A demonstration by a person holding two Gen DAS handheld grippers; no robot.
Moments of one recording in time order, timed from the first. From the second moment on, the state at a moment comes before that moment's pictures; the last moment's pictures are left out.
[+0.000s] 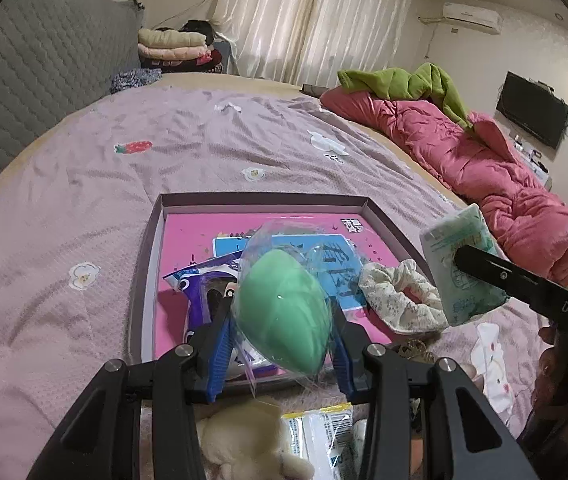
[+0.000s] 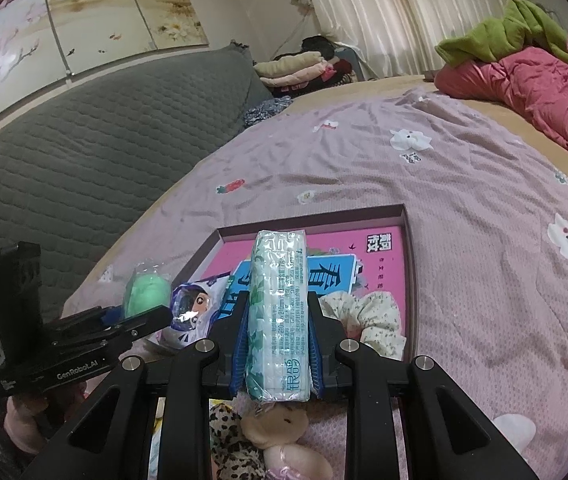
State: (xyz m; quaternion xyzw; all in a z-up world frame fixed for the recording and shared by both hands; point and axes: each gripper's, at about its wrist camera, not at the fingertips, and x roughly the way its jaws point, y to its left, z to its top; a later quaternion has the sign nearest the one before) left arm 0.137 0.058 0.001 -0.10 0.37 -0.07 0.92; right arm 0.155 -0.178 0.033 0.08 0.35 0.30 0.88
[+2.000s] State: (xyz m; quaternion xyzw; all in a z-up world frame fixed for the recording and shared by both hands) left arm 0.186 0.018 -0.035 -0.07 0.44 -0.09 0.89; right arm 0.205 -0.154 -0.031 0.11 0.47 0.28 0.83
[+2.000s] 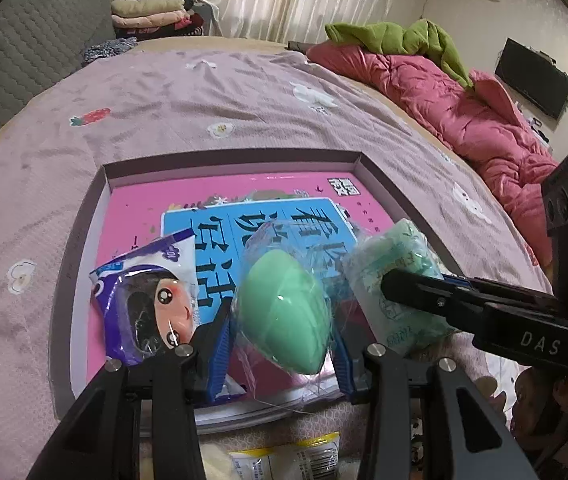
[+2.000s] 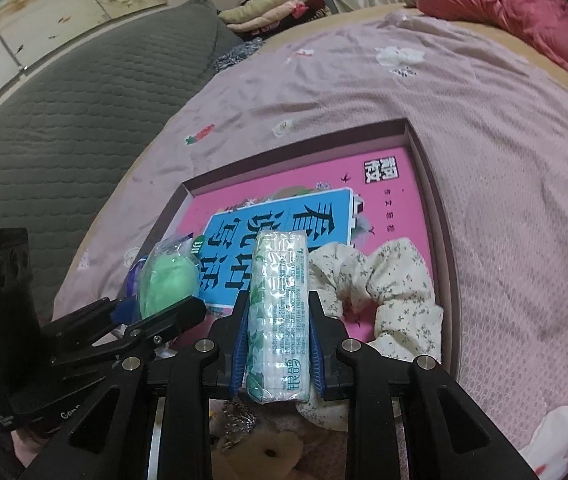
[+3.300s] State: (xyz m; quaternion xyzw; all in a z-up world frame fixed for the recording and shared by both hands) left arm 0.191 0.020 -0.051 -0.04 0.47 -0.07 0.88; right arm 0.190 -0.143 -0.013 -0.06 0.43 0.21 0.88
